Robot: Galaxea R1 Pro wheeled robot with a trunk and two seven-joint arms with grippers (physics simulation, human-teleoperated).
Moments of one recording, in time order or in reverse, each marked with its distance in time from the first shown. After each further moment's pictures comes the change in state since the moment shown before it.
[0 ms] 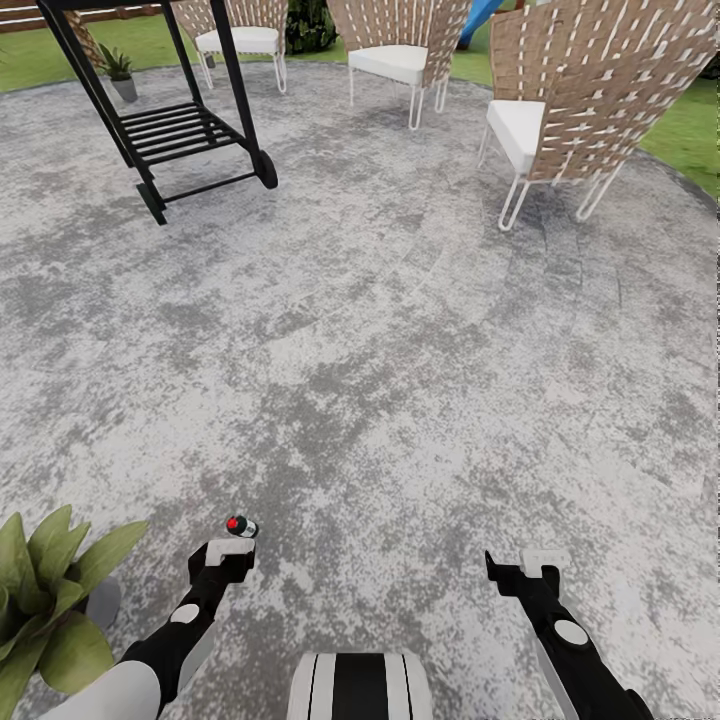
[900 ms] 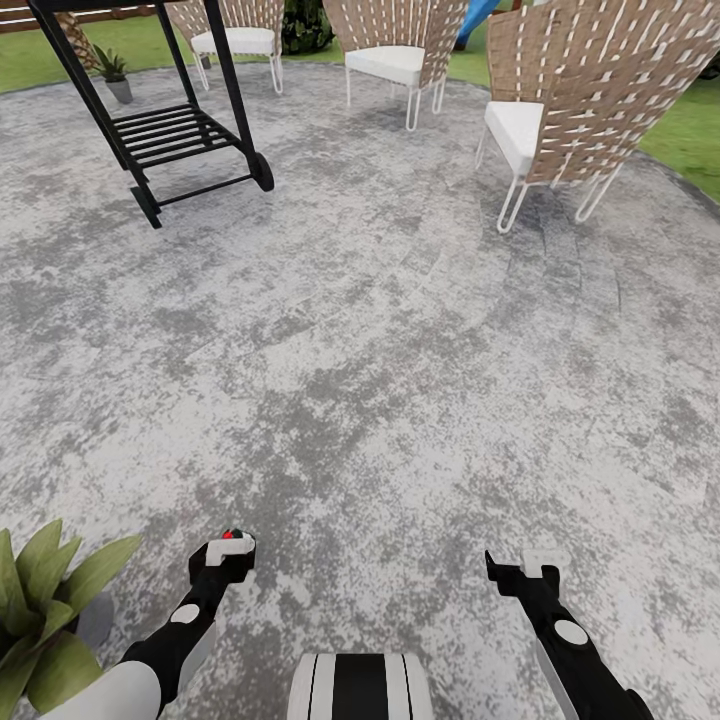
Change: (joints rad) left arm 0.000 0.000 0.000 0.000 0.000 0.000 0.000; right arm 0.000 0.000 0.000 0.000 0.000 0.000 -0.001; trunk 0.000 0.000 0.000
